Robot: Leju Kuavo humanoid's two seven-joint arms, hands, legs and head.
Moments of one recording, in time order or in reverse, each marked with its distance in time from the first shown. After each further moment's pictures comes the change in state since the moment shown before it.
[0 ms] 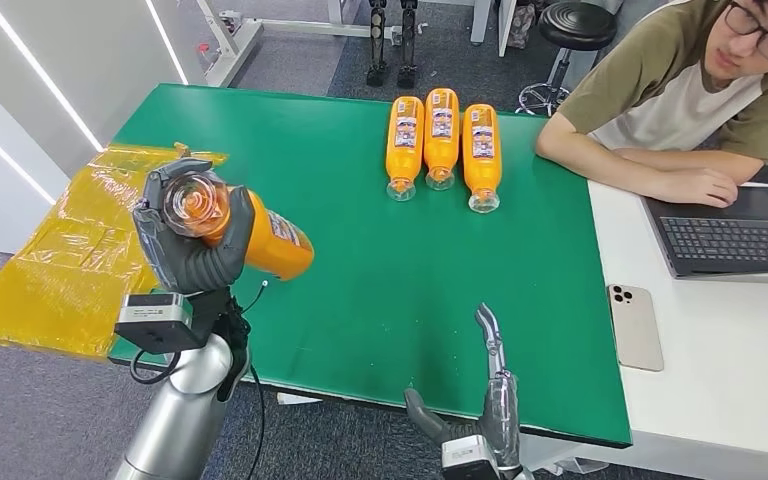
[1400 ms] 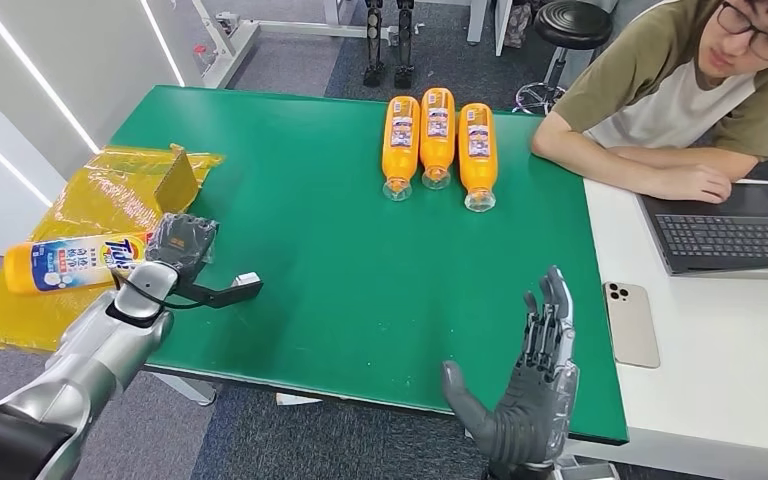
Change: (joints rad) left arm -0.401 0.361 -0.111 1.053 -1.320 -0.239 0.624; right arm 0.000 0.032 0.030 -0.311 -0.268 0.000 -0.114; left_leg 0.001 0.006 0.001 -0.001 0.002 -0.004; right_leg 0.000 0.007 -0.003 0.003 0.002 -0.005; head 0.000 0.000
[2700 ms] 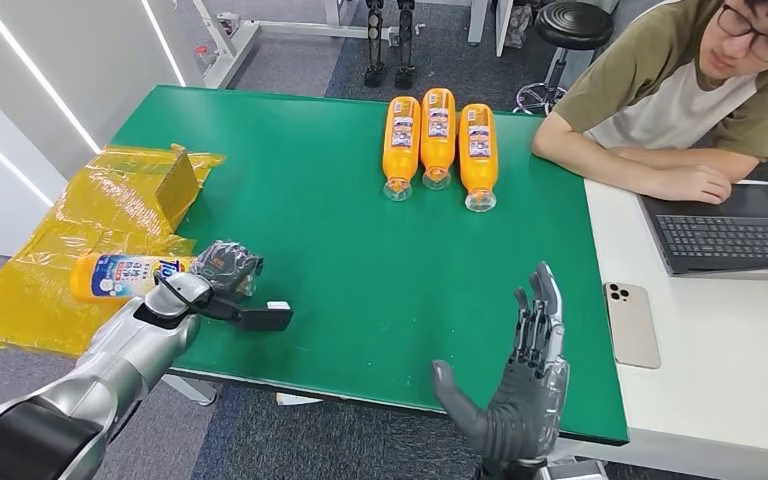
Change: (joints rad) left arm -0.011 -0.083 -0.057 0.090 0.165 -0.174 -0.254; right arm -0.023 0.003 0.020 0.023 0.010 0.000 0.000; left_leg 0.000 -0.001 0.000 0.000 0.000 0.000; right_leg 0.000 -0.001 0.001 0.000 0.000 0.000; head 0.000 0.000
